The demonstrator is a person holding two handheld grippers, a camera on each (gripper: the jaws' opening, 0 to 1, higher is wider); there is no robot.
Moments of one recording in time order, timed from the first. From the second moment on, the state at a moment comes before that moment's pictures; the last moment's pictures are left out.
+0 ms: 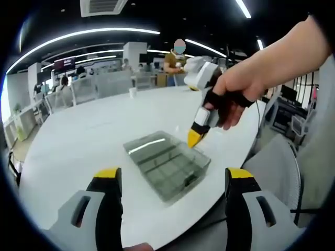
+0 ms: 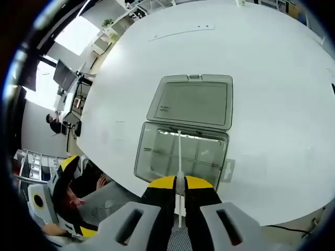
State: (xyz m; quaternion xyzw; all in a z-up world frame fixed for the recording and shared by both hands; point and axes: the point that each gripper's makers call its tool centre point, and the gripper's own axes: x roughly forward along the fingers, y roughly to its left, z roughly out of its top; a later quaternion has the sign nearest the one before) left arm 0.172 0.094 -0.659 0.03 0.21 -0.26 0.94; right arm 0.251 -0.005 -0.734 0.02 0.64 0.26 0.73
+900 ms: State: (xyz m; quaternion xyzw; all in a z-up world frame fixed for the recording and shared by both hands) left arm 0.176 0.093 -0.663 0.02 0.22 -0.26 0.94; right arm 0.262 -0.012 -0.750 0.03 0.66 0.21 0.72
